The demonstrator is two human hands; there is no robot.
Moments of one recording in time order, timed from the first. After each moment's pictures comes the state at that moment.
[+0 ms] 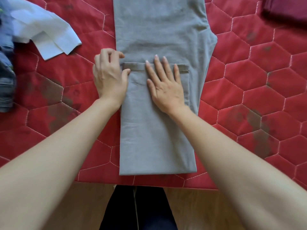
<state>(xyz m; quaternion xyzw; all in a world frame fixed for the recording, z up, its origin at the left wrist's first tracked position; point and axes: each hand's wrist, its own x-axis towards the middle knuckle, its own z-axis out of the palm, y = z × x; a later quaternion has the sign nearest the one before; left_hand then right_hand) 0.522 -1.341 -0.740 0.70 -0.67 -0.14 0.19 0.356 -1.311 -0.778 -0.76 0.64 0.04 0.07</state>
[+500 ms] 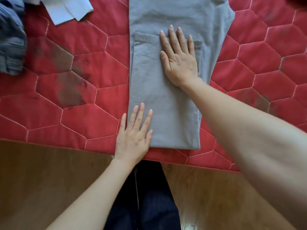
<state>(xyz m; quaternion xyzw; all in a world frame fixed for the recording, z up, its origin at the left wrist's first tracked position) 0.526 -1.115 -0.773 0.58 -0.80 -0.15 -0.01 0.349 -1.321 -0.776 -0.76 0.64 0.04 0.08</state>
